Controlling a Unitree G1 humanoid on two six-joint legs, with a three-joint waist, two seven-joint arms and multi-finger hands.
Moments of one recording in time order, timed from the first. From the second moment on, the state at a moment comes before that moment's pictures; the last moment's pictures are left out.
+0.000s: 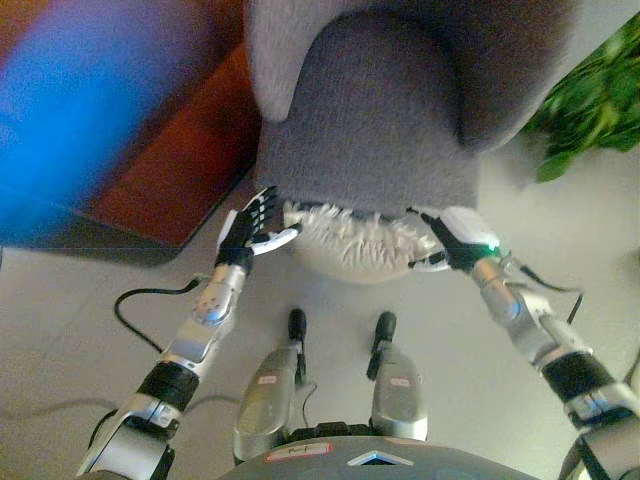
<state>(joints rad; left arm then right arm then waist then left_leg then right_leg) -0.26 0.41 -0.39 0.31 -0.37 -0.16 0.16 -0.36 -0.75 0.42 0.37 -0.53 -0.08 -0.10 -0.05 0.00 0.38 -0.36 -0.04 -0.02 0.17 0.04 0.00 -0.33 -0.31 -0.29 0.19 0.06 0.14</state>
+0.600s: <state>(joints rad) -0.74 0.37 -0.45 0.52 -0.36 -0.19 0.38 -0.83 -0.67 0.59 0.70 -0.51 -0.05 -0.29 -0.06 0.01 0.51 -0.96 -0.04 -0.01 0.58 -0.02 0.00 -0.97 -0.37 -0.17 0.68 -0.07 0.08</state>
